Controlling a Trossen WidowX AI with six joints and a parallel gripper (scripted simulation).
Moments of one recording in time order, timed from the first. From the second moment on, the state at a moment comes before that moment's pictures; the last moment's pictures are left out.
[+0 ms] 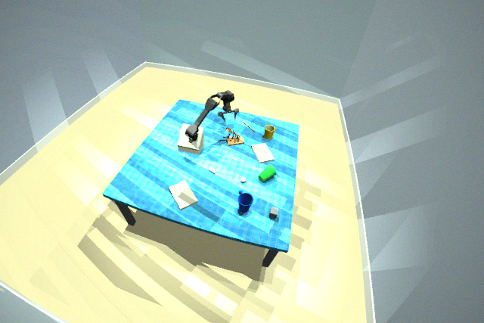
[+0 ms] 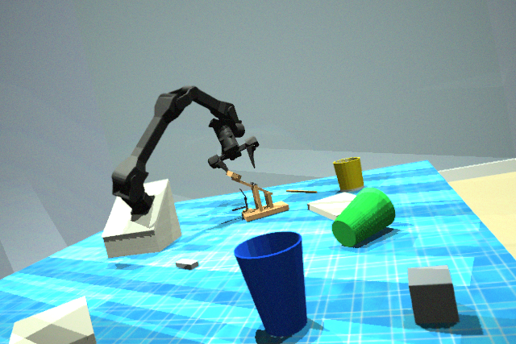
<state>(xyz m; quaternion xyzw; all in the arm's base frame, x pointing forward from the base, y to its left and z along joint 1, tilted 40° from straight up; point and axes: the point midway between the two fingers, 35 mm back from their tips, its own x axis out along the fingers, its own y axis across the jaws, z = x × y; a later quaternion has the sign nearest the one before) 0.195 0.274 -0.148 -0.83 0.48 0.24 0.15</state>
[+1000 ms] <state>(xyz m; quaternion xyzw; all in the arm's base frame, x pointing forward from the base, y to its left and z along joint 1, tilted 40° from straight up) 0.365 0.369 -0.090 -0.63 0.45 0.22 0.59</state>
